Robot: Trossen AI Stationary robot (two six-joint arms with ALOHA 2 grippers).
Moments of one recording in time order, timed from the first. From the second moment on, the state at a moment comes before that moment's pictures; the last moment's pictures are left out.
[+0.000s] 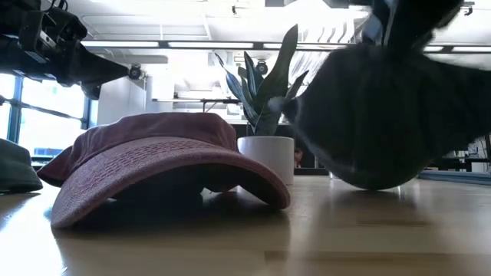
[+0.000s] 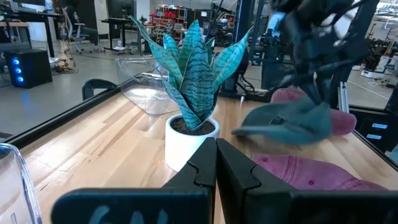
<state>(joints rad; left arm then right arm) -0.04 0.05 0.02 0.03 -0.17 -0.11 0.39 1.50 0.90 -0.22 -0.17 0.59</state>
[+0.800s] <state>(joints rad) -0.04 0.05 0.02 0.03 -0.17 -0.11 0.51 1.77 1.23 -0.51 0.10 0.58</state>
